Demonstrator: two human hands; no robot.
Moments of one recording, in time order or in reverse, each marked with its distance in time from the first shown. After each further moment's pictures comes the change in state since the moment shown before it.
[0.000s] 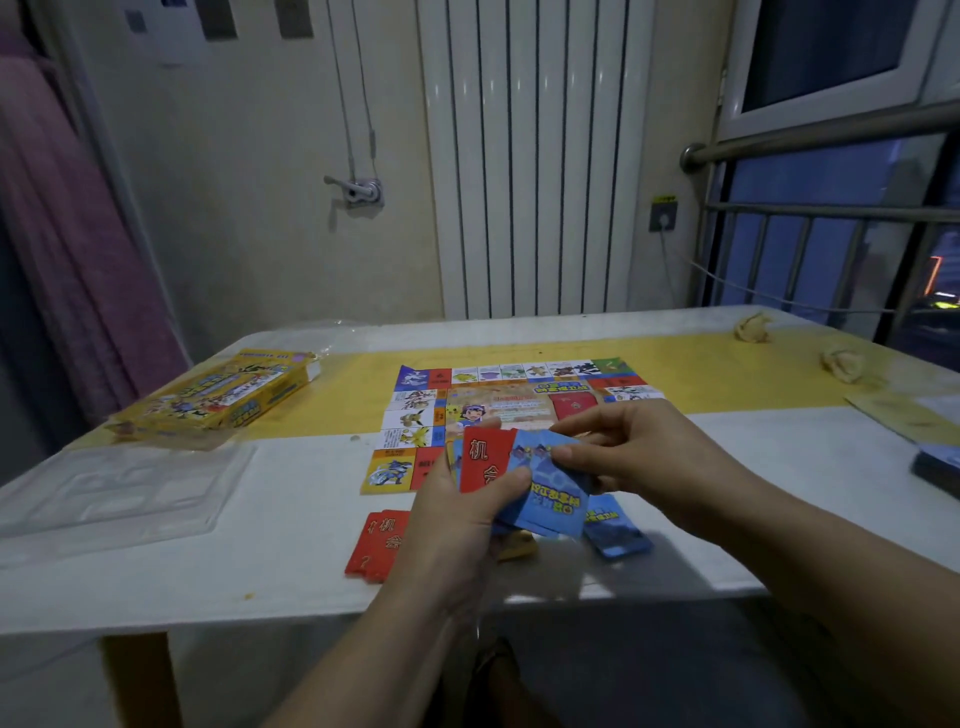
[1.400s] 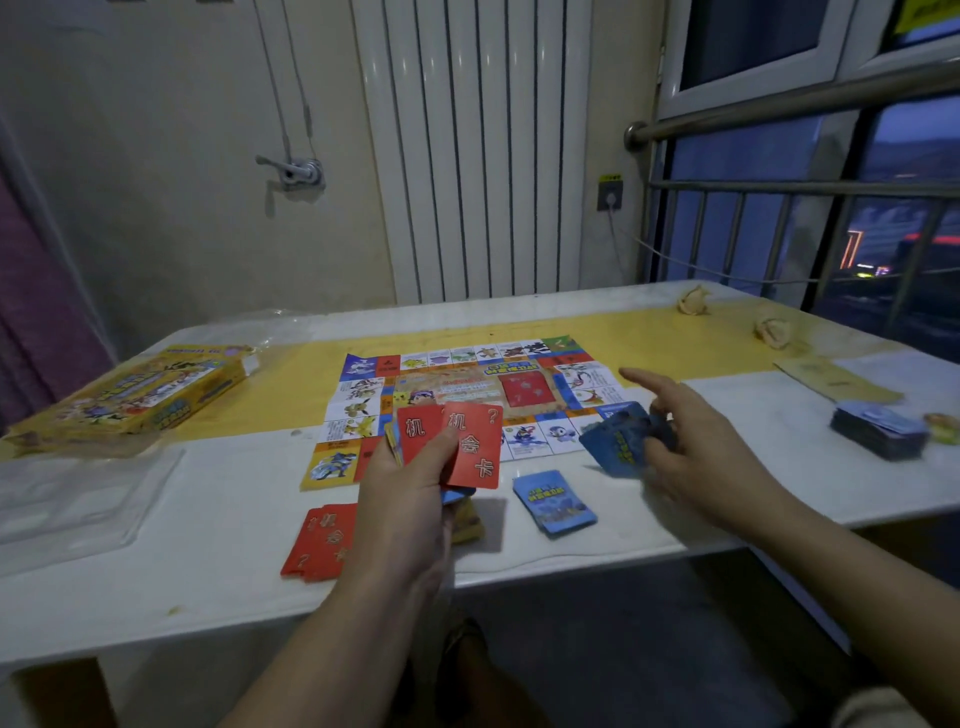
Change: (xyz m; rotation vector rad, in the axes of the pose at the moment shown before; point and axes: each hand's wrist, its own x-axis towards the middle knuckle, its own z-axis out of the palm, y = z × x) left_hand 0.010 -0.006 0.013 -0.075 0.147 0.034; right_hand -0.016 0.071 -0.071 -0.602 0.361 -0.234
